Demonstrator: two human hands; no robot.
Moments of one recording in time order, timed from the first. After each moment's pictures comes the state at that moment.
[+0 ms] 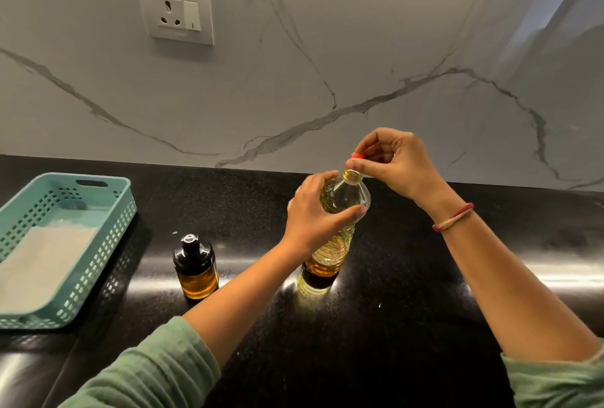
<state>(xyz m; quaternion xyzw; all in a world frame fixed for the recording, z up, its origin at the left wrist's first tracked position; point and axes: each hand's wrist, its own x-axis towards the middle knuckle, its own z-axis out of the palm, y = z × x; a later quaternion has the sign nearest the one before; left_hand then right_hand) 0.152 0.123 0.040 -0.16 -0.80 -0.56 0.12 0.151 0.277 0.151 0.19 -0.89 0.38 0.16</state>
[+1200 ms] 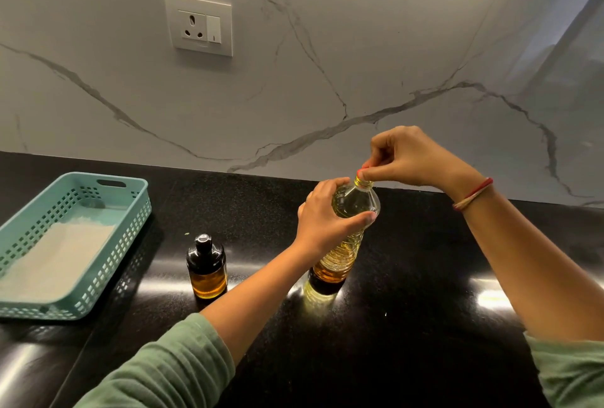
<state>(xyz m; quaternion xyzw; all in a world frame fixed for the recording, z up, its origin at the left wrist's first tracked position) 0.156 0.126 0.045 -0.14 -0.81 -0.56 0.10 0.148 0.269 0.195 0.21 -0.96 0.19 0.04</state>
